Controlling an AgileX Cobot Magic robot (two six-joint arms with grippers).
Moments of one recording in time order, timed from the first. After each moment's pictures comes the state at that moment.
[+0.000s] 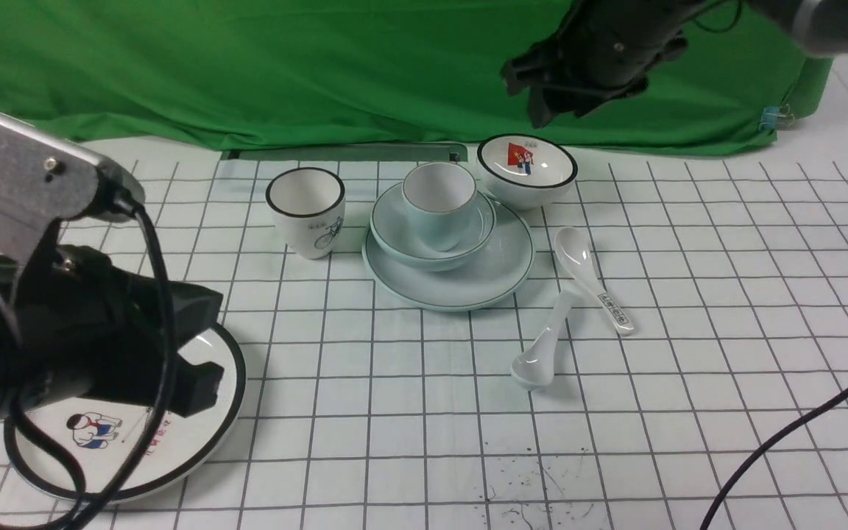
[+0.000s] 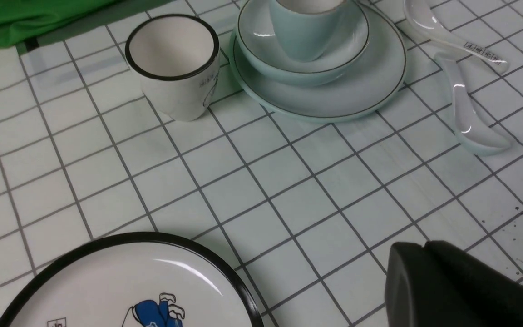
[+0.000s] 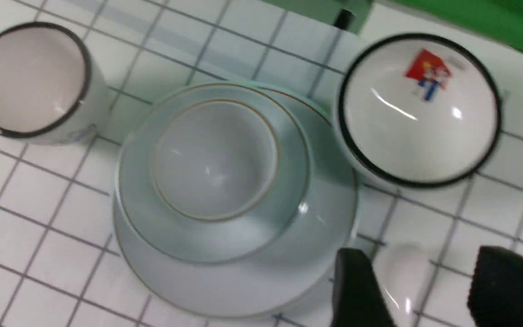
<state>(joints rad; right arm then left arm) 0.43 2.07 -2.14 0.07 1.07 0.02 -0.39 0.91 -0.71 -0.13 0.42 0.16</state>
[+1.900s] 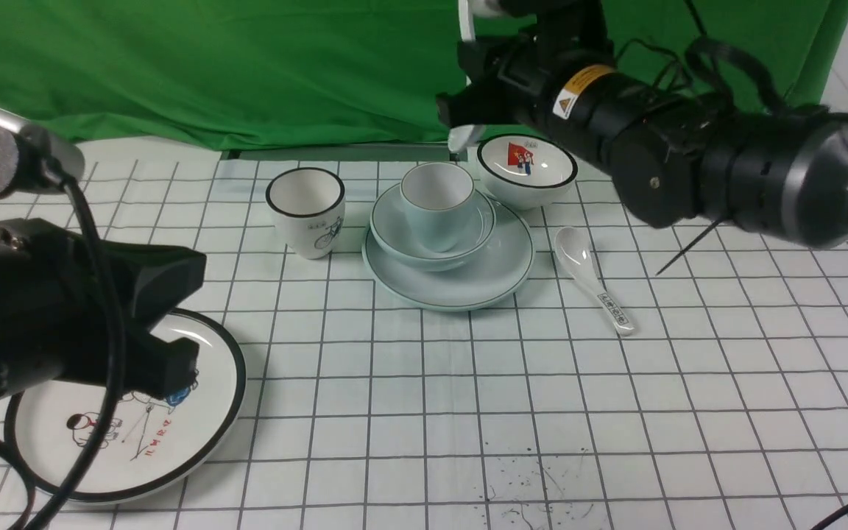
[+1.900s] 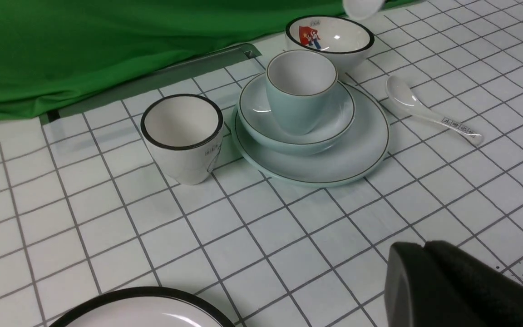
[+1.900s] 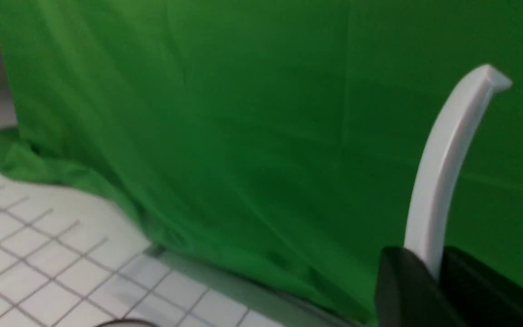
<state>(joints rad) 0.52 1.98 -1.43 0.05 -0.49 -0.07 -0.39 0.83 -0.70 -0.14 0.36 0.16</state>
